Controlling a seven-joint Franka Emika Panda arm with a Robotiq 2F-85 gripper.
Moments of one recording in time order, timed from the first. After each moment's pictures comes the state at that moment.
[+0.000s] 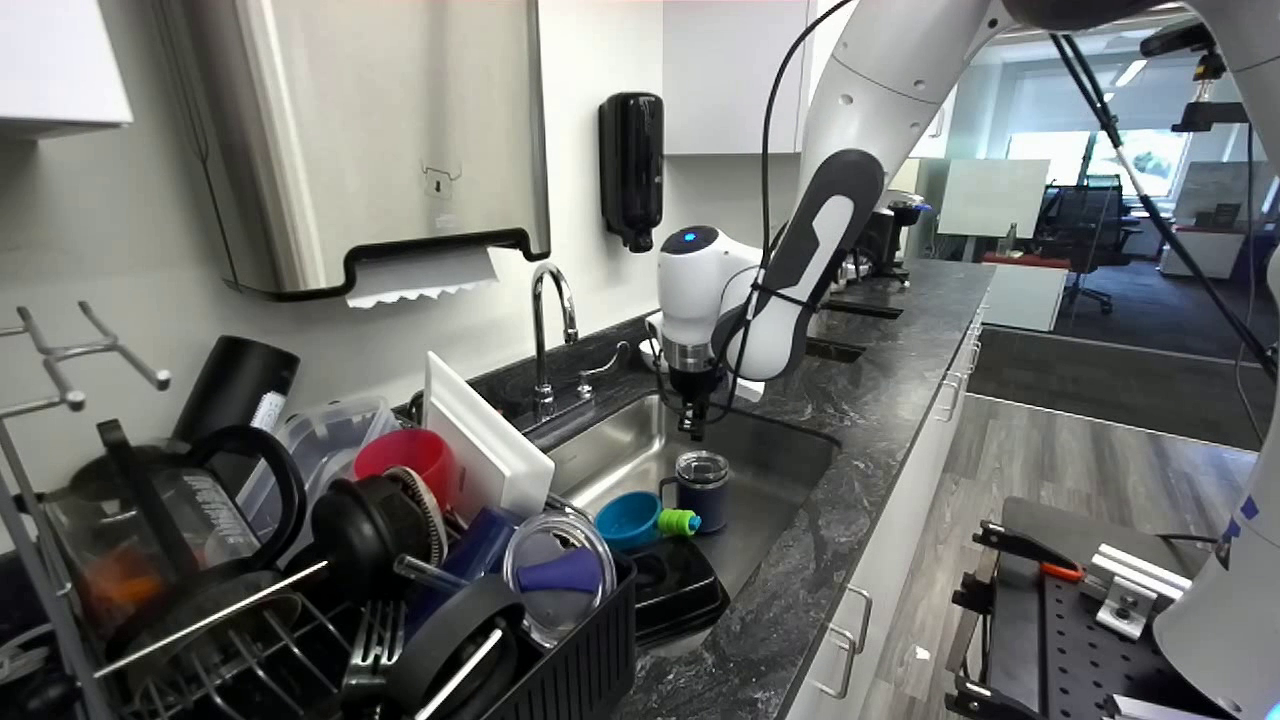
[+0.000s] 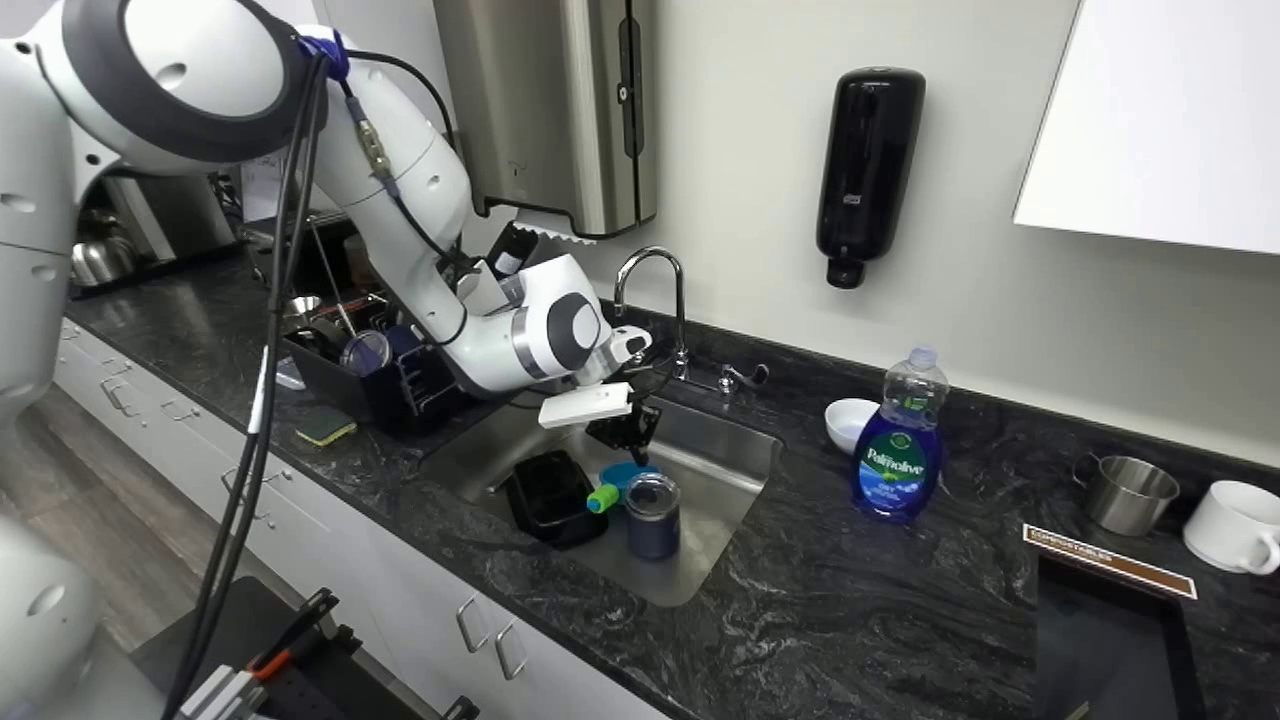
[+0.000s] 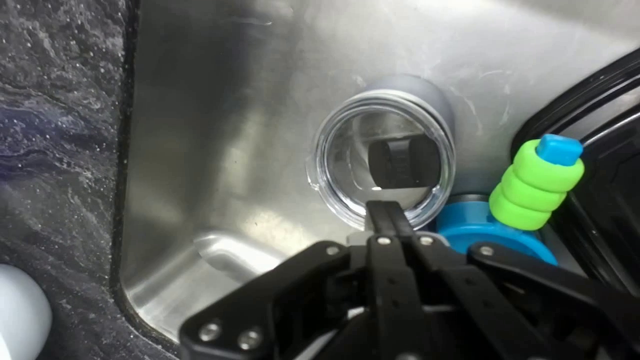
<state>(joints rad) 0.21 0.57 -0.30 -2.10 -0.46 2.77 0.05</state>
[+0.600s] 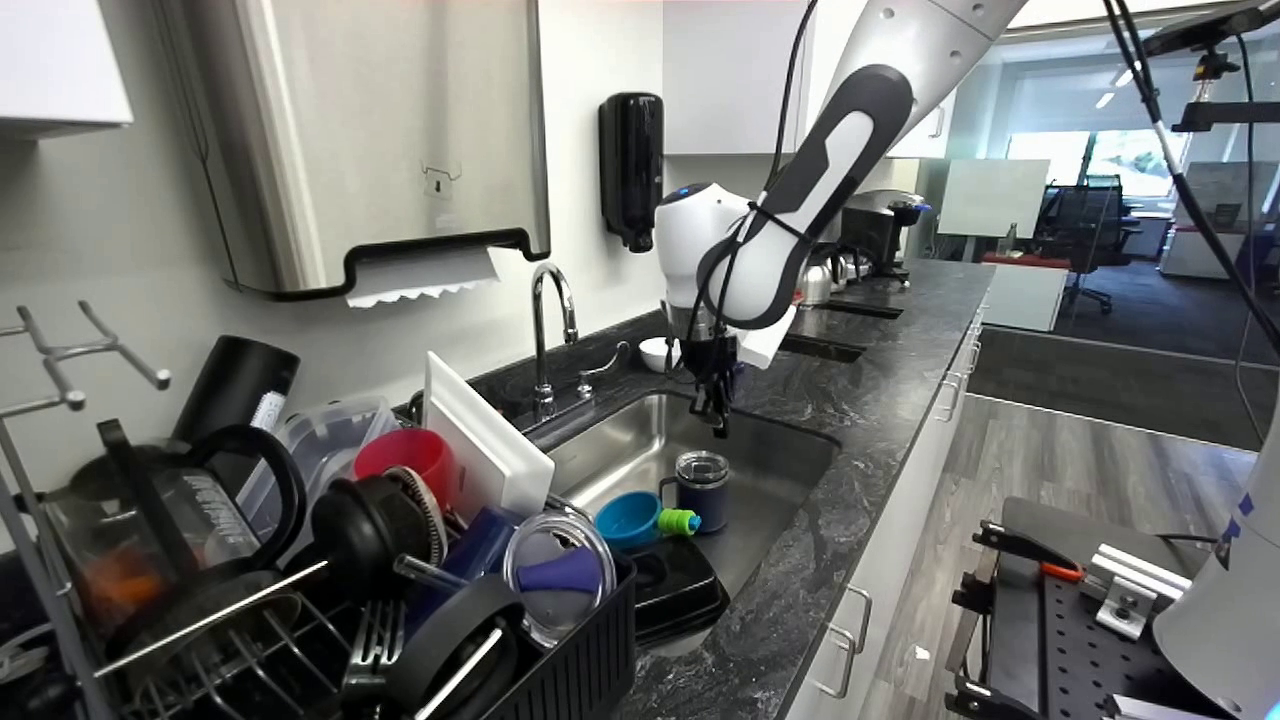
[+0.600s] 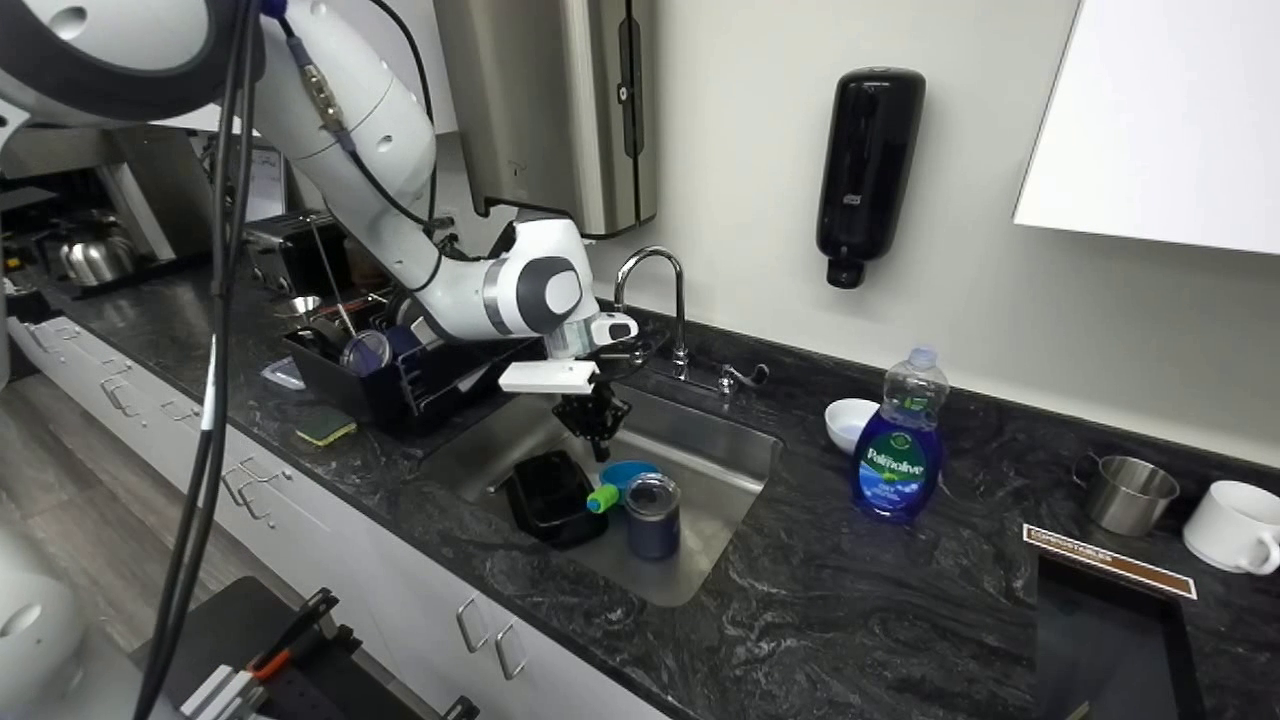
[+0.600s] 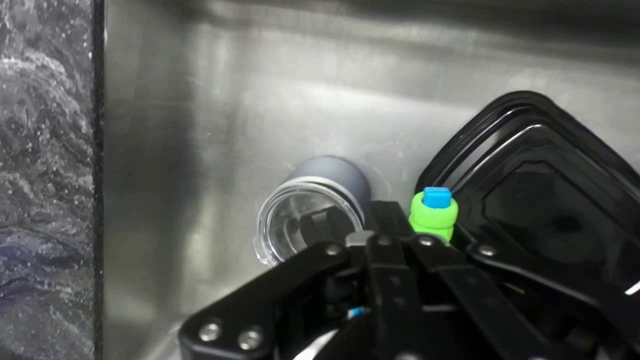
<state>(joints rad) 0.12 0.41 -0.16 -2.15 -0.27 2.48 0.04</state>
